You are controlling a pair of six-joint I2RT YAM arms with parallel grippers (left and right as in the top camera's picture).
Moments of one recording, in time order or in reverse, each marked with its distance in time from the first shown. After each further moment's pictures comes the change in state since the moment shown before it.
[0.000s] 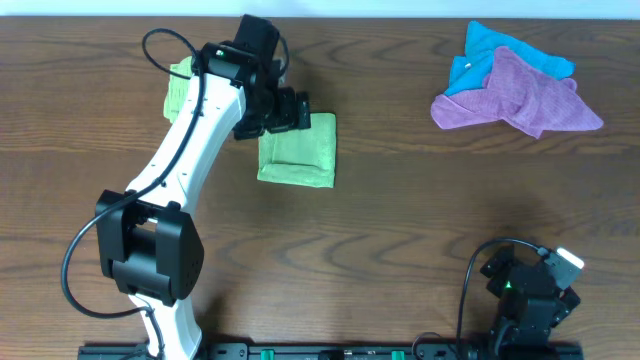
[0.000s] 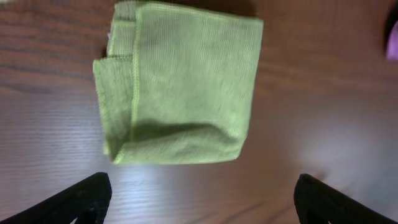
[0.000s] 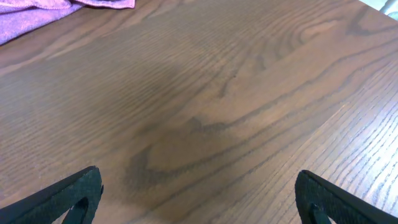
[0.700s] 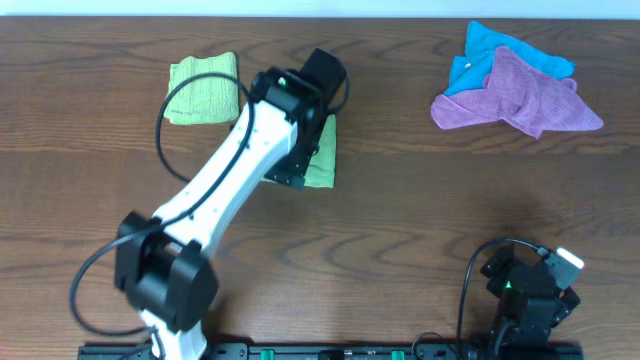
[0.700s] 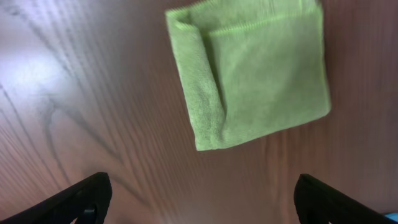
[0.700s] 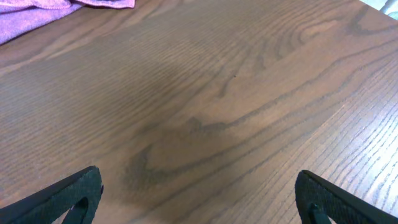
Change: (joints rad) left arm -0.270 -0.101 -0.053 -0.172 -0.370 -1.398; right arm 0.000 0.000 0.000 0.000 0.000 0.000
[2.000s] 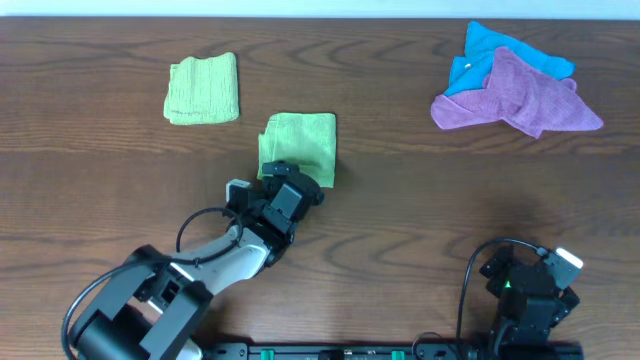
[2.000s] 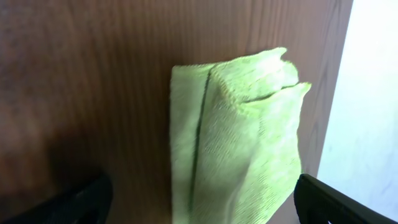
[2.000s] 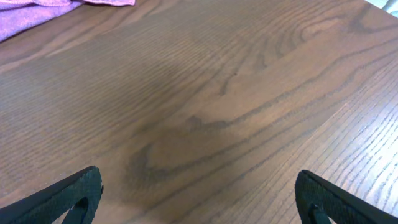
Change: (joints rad) left arm -0.077 -0.227 -1.128 1.450 -0.359 -0.156; right arm 0.000 0.000 -0.004 0.000 -0.004 0.000
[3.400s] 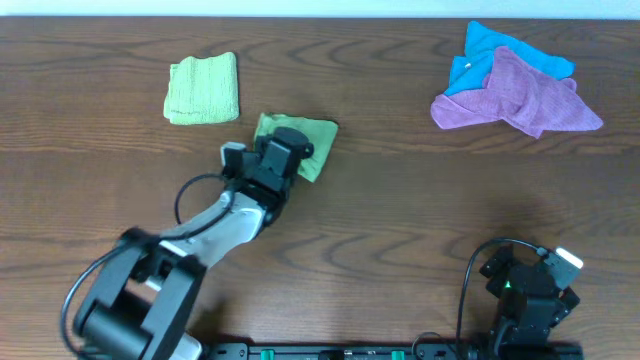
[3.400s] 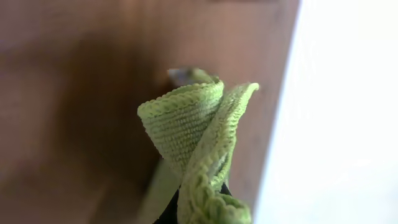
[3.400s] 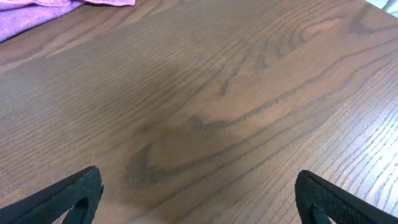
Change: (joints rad) left arm 0.151 0.031 0.209 -0.024 0.077 0.039; right arm 0.000 0.000 0.000 0.000 0.000 0.000
